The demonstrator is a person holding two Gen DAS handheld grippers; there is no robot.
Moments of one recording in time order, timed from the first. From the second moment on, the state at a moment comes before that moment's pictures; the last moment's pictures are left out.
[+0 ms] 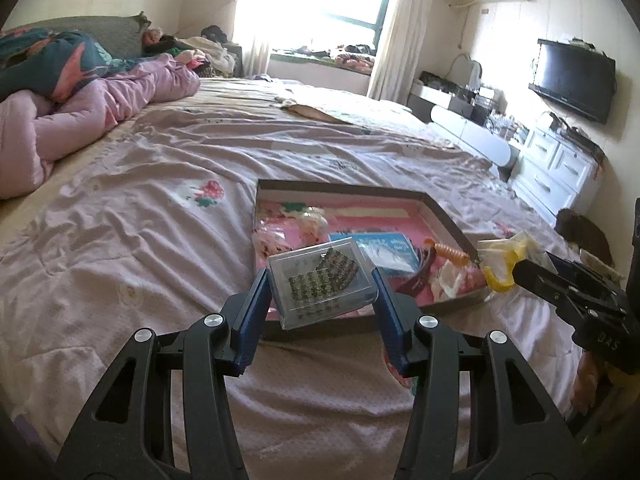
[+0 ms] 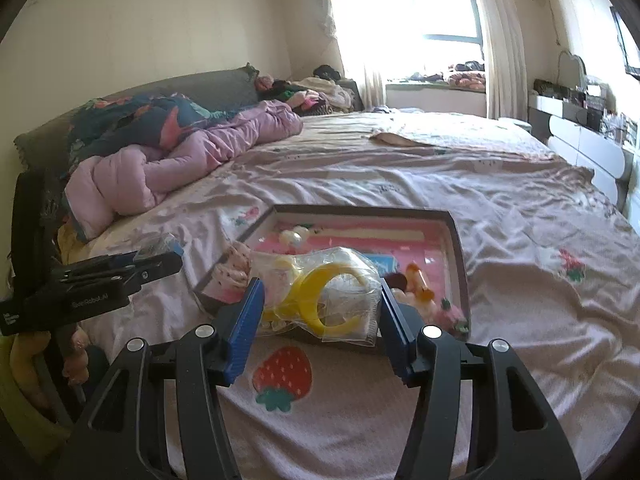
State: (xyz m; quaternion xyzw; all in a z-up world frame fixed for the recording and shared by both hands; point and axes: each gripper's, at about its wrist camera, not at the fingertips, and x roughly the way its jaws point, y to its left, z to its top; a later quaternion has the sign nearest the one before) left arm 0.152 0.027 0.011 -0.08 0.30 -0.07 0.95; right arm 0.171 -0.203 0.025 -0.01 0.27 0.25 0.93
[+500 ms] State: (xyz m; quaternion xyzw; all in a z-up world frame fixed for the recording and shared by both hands) left arm 0.179 0.029 0.014 -0.08 0.29 -0.06 0.95; right arm 0.204 -0.187 0.031 -0.02 0.25 0.23 0.94
